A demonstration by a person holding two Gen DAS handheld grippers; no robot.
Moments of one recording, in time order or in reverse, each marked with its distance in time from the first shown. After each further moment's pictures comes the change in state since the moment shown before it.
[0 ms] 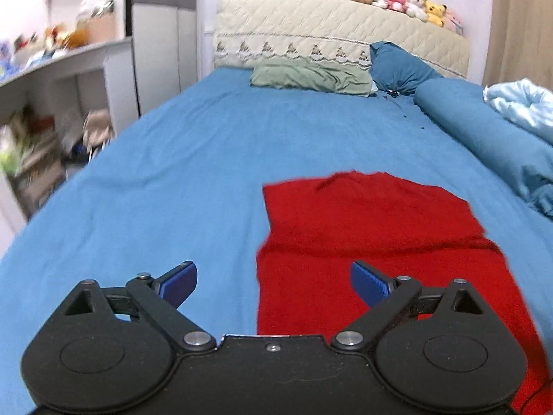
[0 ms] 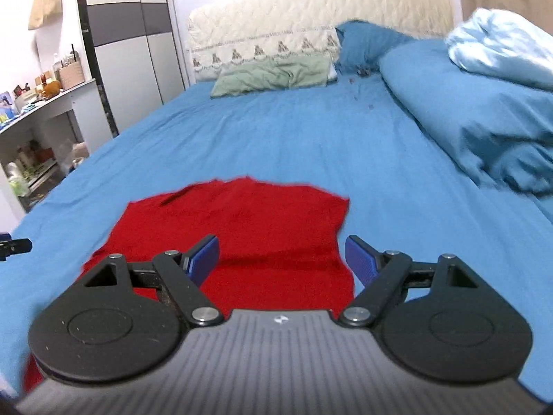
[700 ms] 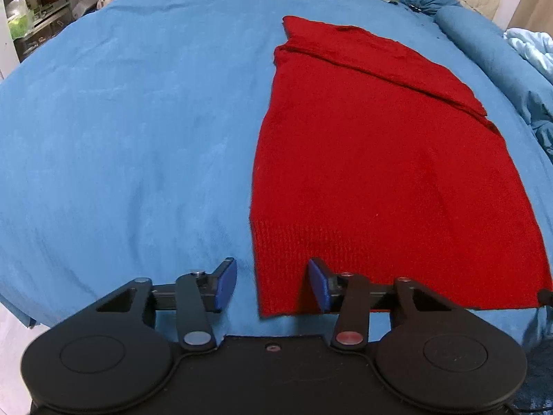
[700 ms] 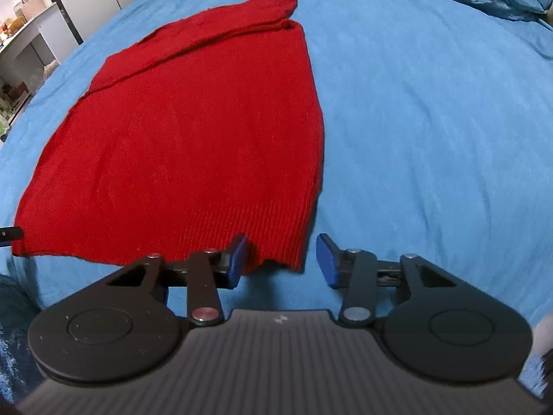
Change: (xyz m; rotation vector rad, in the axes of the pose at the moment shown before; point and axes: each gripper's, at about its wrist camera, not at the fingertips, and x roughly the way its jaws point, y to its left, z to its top) left arm -0.016 0.009 -0.145 -0.111 0.351 -0.020; right arm -0.057 0.002 -0.197 0.133 0.358 -0.100
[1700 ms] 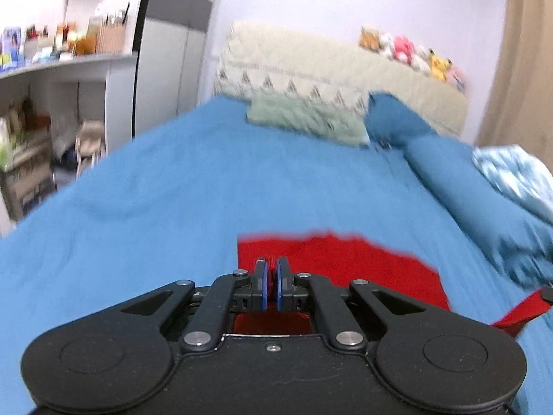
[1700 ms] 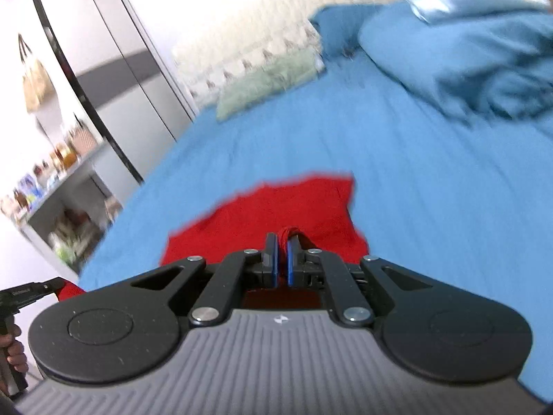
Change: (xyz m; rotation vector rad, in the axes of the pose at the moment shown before) left arm -0.058 -0.041 0.214 0.003 -0.493 -0.058; right arm -0.038 -0.018 0.210 0.129 -0.378 0.286
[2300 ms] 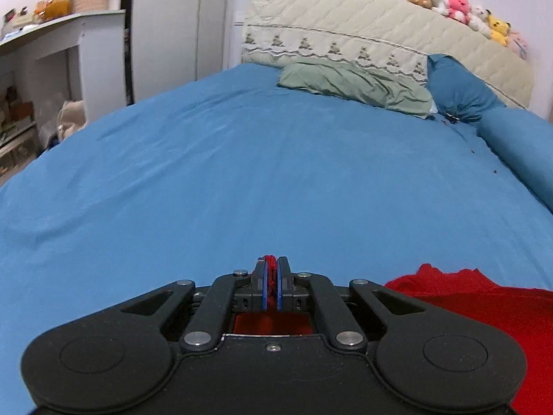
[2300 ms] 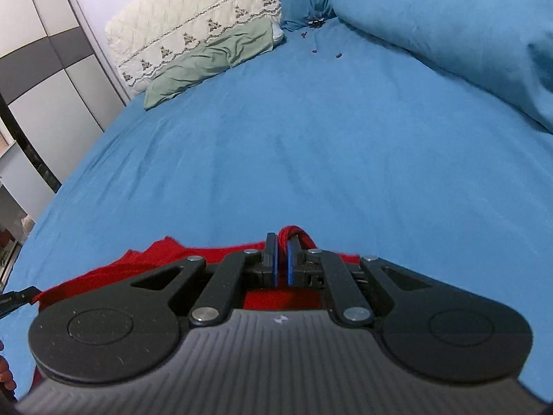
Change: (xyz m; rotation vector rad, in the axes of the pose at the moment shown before) left arm 0.284 -0.006 0.007 0.023 0.081 0.152; right arm 0.316 -0.061 0.060 0.010 0.076 -0.179
